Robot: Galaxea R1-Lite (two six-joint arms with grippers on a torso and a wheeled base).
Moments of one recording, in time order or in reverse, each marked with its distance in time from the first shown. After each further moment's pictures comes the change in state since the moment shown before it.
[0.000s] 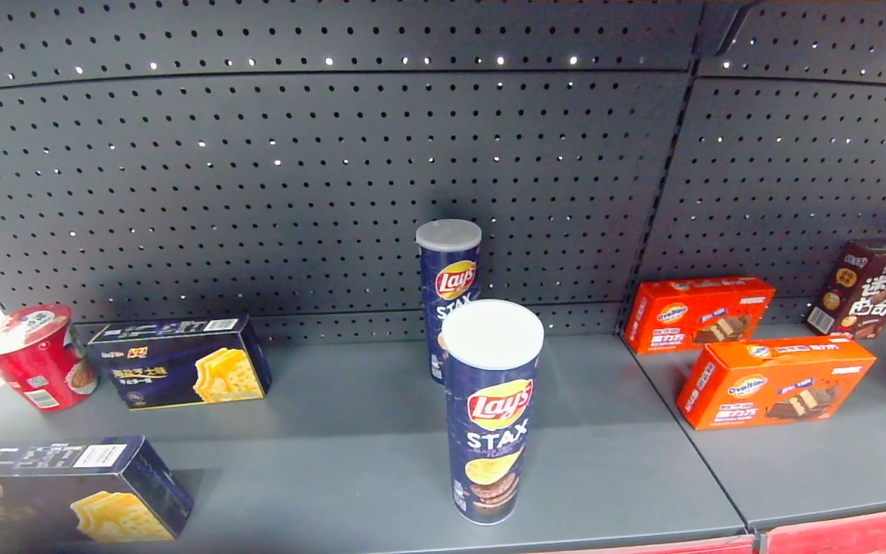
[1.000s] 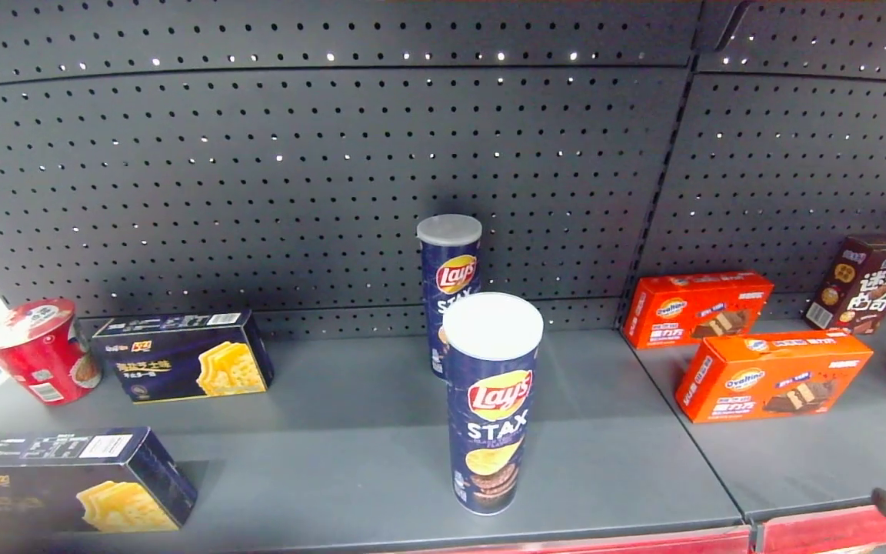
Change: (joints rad) left arm -0.007 0.001 0.000 0.003 -0.037 0.011; right arm 0.159 0.644 -0.442 -0.045 0.096 0.109
